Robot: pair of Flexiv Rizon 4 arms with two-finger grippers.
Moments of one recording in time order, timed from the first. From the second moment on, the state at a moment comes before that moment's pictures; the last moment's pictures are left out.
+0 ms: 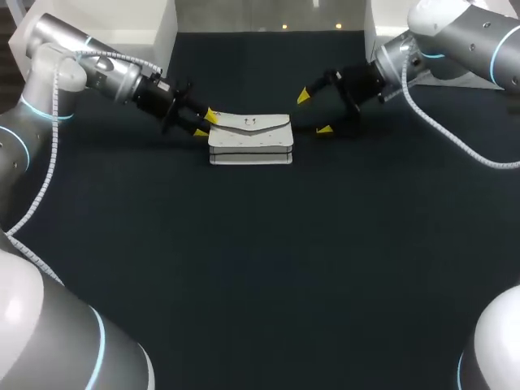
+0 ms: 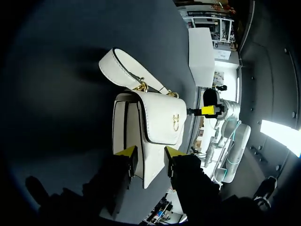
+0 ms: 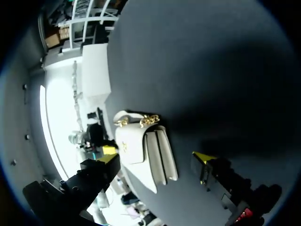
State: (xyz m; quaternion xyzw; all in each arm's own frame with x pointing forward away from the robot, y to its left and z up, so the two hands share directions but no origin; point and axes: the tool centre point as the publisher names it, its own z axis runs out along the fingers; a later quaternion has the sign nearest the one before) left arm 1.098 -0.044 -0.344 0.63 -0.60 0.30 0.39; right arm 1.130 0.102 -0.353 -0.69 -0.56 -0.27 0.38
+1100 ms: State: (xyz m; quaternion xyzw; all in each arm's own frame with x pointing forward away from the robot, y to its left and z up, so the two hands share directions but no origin) left arm 1.083 -0.047 -0.356 0.68 -0.56 0.33 0.33; right arm 1.130 0.066 -0.344 -0.73 -0.55 -0.25 0.32
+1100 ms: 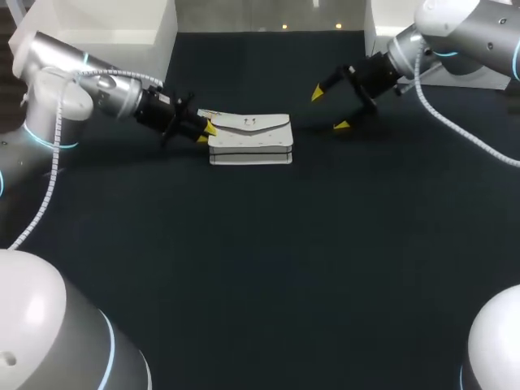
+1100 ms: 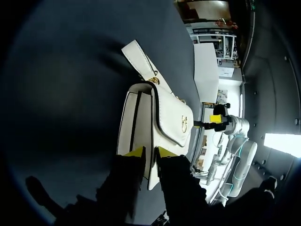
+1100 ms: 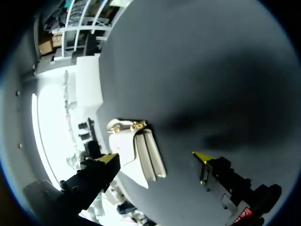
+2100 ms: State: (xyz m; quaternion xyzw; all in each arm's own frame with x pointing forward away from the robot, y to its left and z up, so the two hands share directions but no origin) left arm 1.110 0.043 -0.355 0.63 -0.64 0.34 0.27; right arm 1.122 0.011 -0.326 -0.75 -0.59 -0.18 0.26
